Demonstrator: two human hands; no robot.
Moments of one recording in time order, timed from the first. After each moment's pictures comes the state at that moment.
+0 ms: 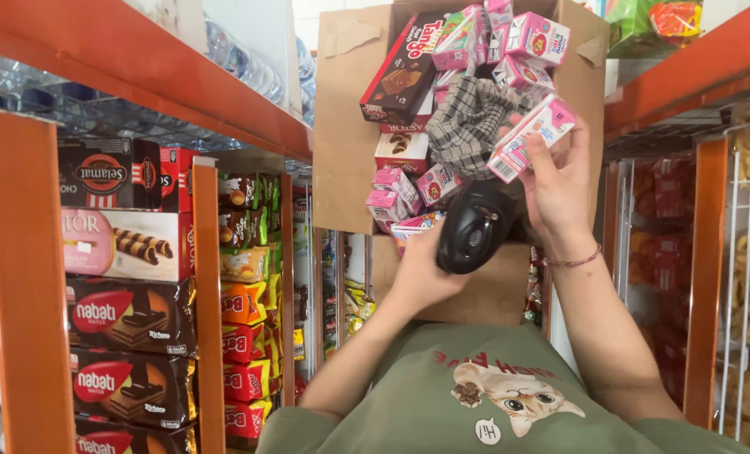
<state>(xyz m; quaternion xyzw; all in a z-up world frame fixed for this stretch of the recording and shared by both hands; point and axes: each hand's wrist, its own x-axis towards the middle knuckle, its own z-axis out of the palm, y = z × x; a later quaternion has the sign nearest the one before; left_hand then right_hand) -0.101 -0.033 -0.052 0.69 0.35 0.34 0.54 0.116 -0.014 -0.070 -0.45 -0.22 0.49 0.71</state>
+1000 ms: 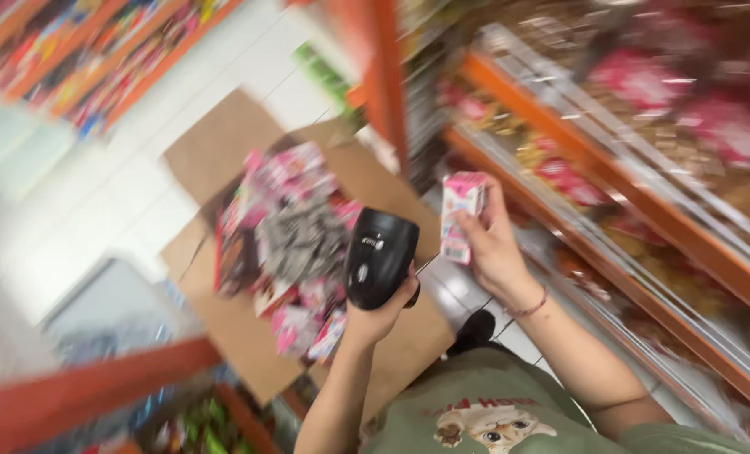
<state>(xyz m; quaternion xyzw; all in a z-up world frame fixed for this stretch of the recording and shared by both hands) -0.001 -0.035 -0.043 0.65 0.17 0.19 0.72 0.154 -0.174 -0.031 -0.46 -0.15 0.25 0.84</state>
